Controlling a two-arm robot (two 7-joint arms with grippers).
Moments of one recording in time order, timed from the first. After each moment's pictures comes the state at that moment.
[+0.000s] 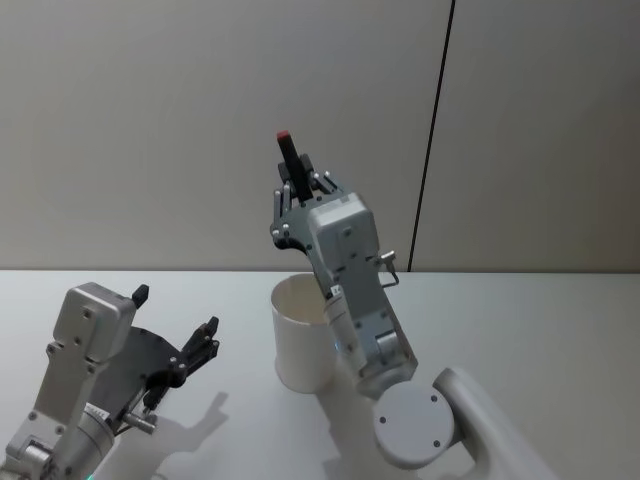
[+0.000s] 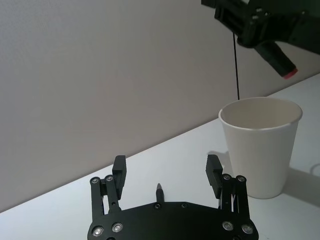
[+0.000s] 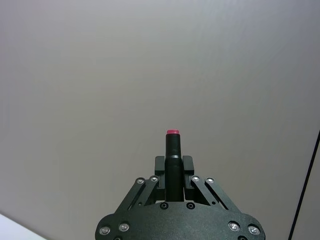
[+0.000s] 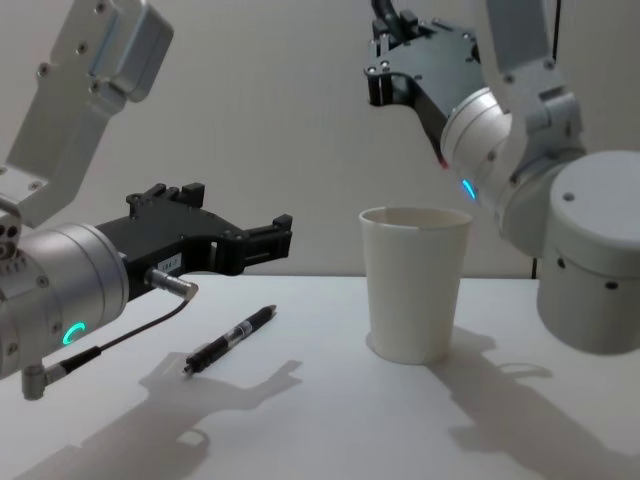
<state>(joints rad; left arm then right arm) -0.24 0.38 0.45 -1.63 -0.20 0.01 -0.01 0.46 -0.04 -0.36 -1.24 -0.27 -0.34 -0.14</state>
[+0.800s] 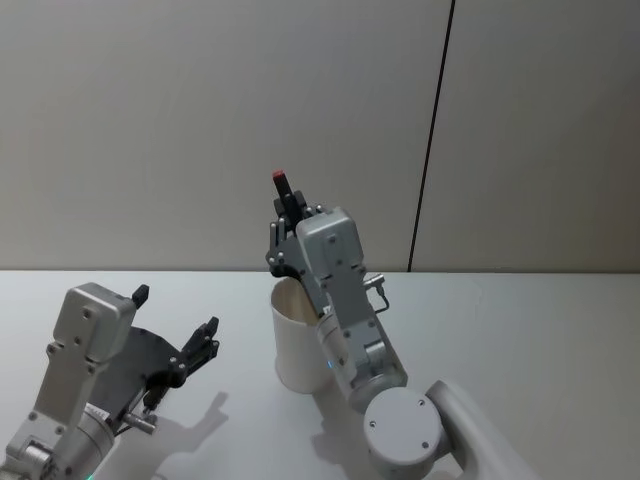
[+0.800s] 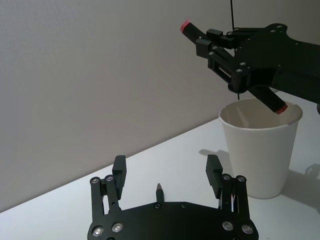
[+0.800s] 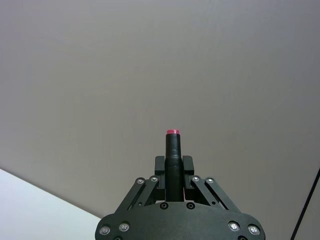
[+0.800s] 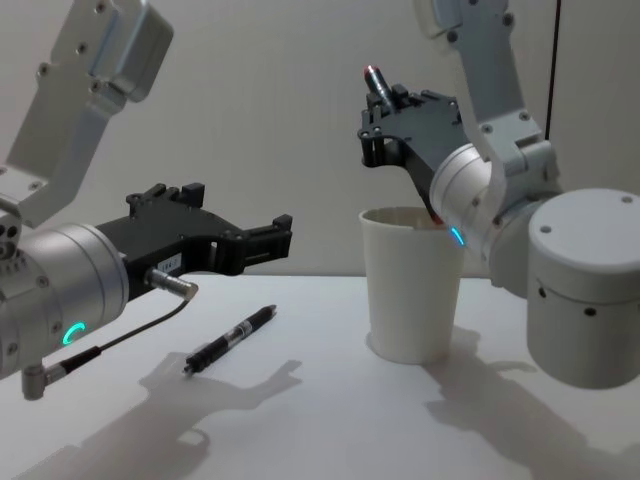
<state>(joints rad) -0.24 0.38 0.45 -1.63 -0.20 0.01 -0.01 0.47 -0.07 -0.34 -1.16 -0.26 -0.27 -0.11</state>
